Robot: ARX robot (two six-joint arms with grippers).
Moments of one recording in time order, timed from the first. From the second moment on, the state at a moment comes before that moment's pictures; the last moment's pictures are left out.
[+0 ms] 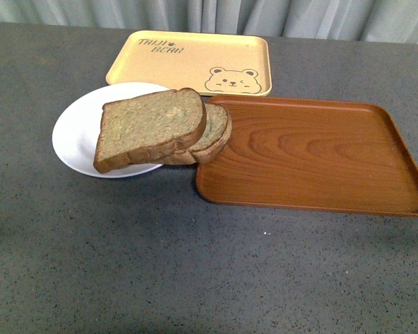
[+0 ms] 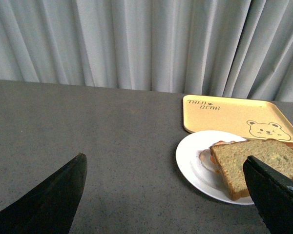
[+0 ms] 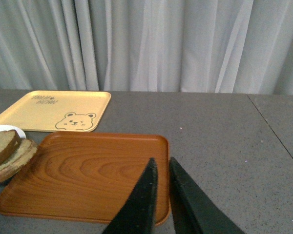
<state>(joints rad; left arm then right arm) 0.00 0.02 0.02 0.00 0.00 -0.01 0.00 0.01 0.02 0.00 0.00 0.00</state>
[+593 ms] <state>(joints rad) 0.13 0.92 0.32 -0.04 0.44 -0.64 0.00 0.00 0.02 0.00 0.00 0.00</state>
